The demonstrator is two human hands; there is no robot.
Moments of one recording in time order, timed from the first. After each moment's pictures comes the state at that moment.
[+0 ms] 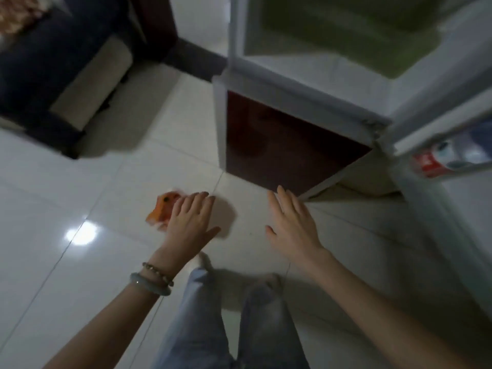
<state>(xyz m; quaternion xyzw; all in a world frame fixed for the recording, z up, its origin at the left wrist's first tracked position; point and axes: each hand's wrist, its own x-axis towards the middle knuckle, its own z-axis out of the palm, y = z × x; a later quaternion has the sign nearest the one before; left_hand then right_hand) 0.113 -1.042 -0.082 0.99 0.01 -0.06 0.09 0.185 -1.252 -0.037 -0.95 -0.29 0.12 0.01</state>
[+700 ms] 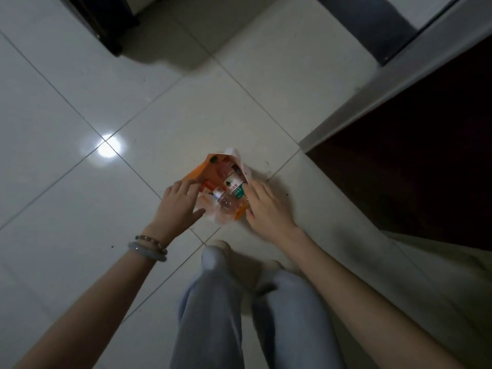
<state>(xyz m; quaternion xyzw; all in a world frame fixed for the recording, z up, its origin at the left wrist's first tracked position) 0.068 -0.829 -0.481 0.94 0.22 -0.19 0.16 0.211 -0.992 -0.446 -0.82 -0.50 0.24 0.11</state>
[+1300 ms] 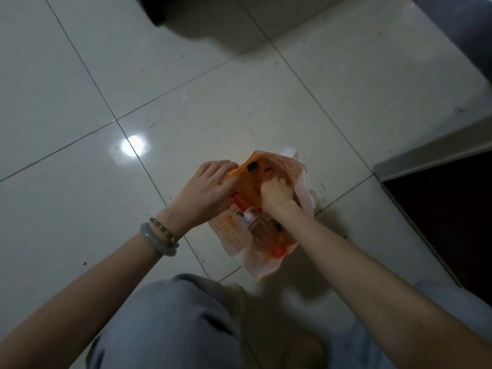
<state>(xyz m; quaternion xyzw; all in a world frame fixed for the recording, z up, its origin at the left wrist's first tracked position) 0.078 -0.764 -0.683 0.99 0.13 -0.02 0.08 0.229 -0.857 -0.760 -0.83 -0.46 0.28 -0.13</state>
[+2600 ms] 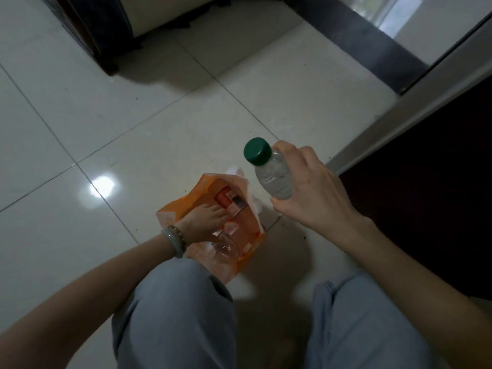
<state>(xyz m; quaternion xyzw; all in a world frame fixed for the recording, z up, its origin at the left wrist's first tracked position) 0.140 -0.808 -0.718 0.97 -0.06 -0.22 0.06 0.286 -0.969 -0.519 -0.85 -0.50 0.12 0.14</state>
